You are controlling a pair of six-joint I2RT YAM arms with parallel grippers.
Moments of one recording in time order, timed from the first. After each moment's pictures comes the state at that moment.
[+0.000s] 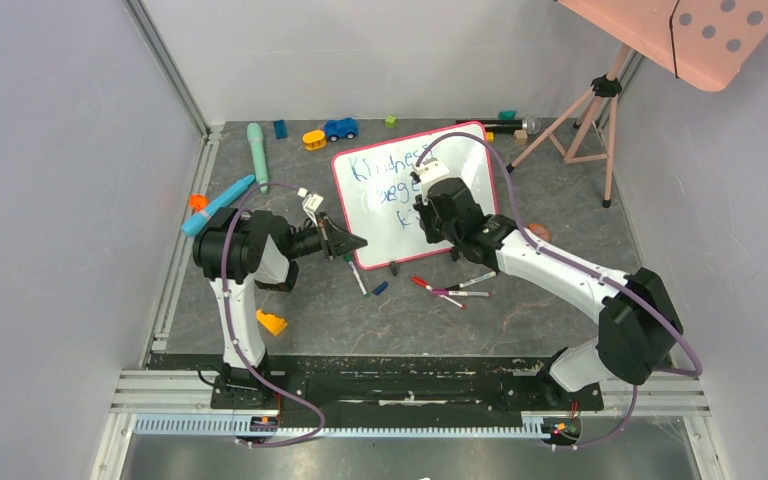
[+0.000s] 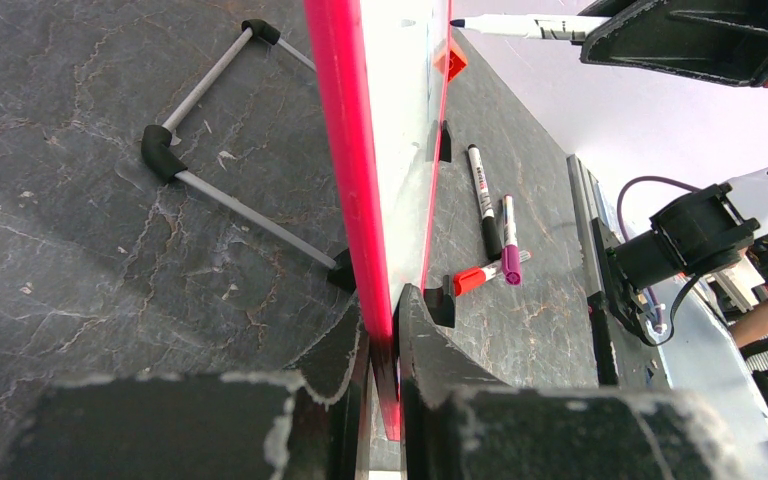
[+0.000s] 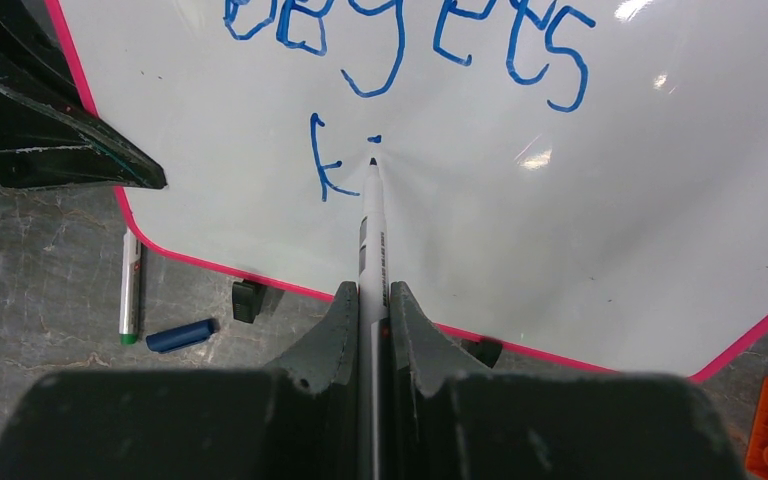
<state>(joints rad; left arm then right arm) -0.12 2.13 0.60 1.53 1.08 -0.67 0.72 1.47 1.07 -0.22 0.22 0.13</state>
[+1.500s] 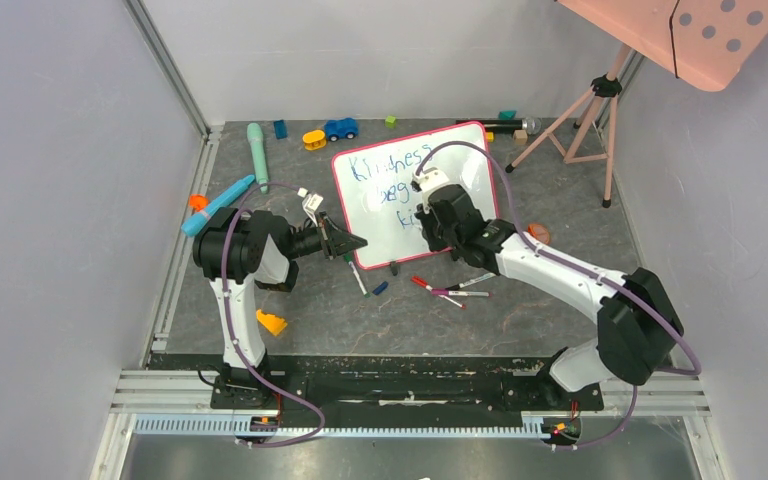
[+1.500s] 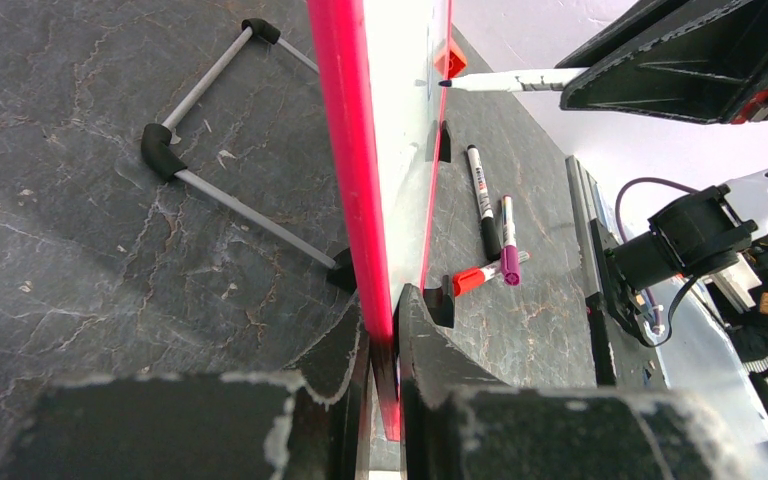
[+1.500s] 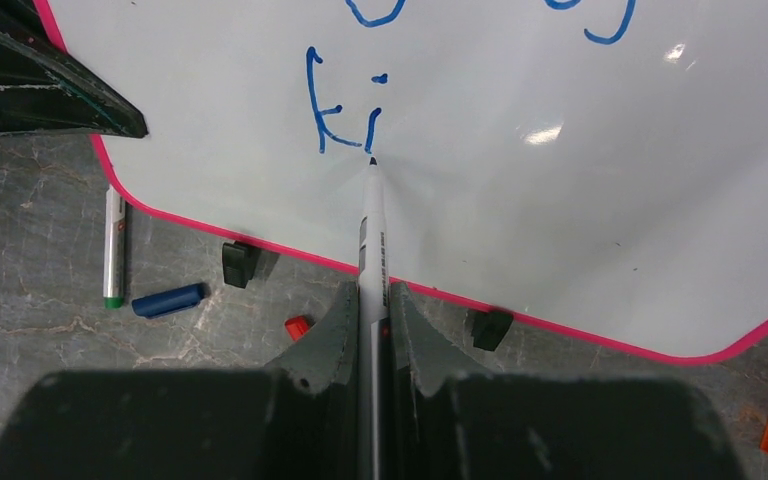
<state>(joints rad) -0.12 2.13 0.60 1.53 1.08 -0.67 0.72 1.47 1.02 -0.23 0.20 0.13</state>
